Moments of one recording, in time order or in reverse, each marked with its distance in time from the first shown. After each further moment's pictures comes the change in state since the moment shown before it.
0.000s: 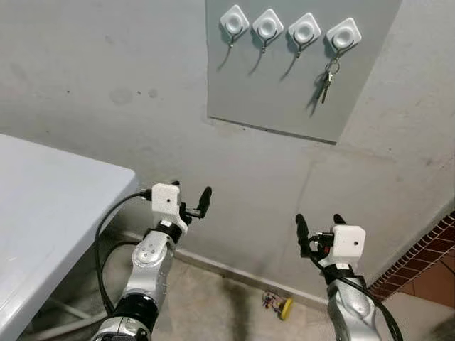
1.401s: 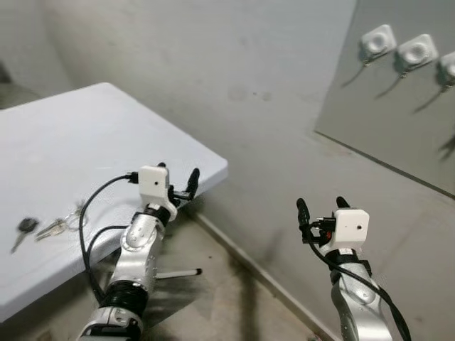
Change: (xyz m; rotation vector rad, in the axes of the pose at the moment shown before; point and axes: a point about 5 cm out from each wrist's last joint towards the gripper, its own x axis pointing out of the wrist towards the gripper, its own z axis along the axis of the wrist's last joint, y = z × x) left arm 0.017 -0.005 0.026 0.031 -0.047 -0.024; right arm 0.007 -0.007 0.027 -0.064 -0.030 0.002
